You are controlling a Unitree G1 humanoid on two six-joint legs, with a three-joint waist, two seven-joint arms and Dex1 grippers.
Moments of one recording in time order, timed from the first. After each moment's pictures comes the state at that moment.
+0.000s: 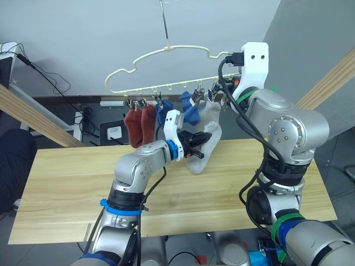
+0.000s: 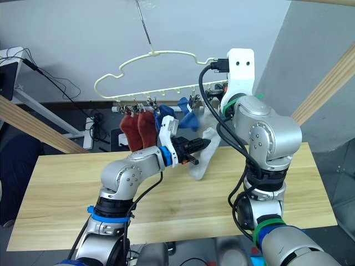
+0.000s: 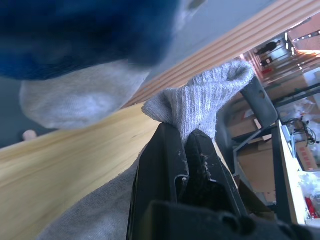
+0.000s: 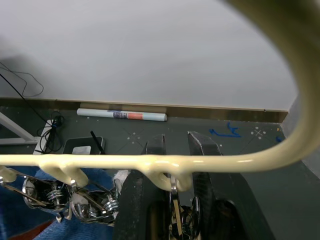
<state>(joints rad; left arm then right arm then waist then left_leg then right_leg) -0.58 0.12 -0.07 -0.10 -0.53 0.92 -0.44 -0.99 -0.01 -0.18 -0.37 0.21 1.39 -0.07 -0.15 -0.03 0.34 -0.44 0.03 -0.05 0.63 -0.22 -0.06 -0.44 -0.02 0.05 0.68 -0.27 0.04</state>
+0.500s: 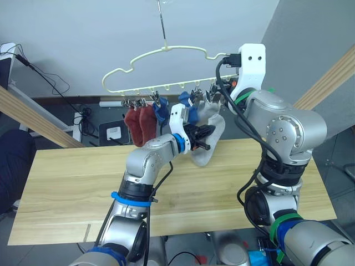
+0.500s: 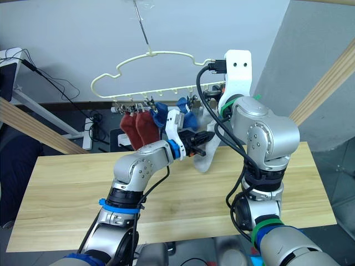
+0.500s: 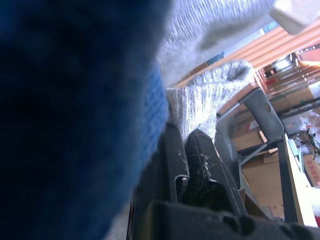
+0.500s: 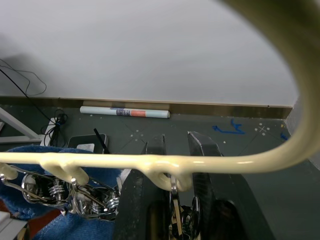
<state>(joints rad) -0.66 0.06 -0.05 0.02 -0.49 0.84 -0.42 -0.99 0.00 -0.18 -0.37 0.21 1.40 -0.07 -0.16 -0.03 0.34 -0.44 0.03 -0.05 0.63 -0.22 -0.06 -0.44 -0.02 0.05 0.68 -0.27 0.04</state>
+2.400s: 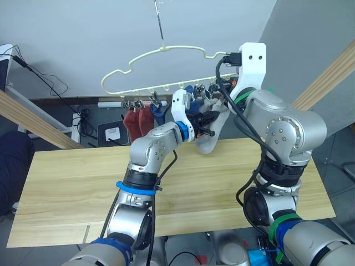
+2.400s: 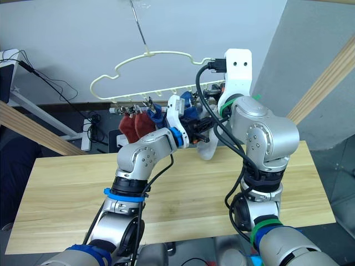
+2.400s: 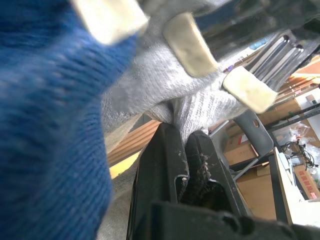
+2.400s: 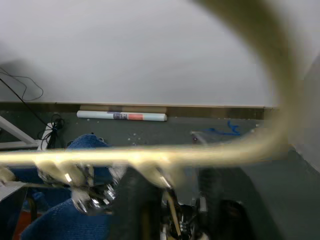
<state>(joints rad) -0.76 0.02 -0.01 0.08 -0.49 0.81 -0.41 -0.98 0.01 -0.18 -0.39 0.21 1.40 -0.09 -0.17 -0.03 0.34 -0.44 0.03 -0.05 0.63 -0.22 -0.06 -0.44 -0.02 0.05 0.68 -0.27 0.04</state>
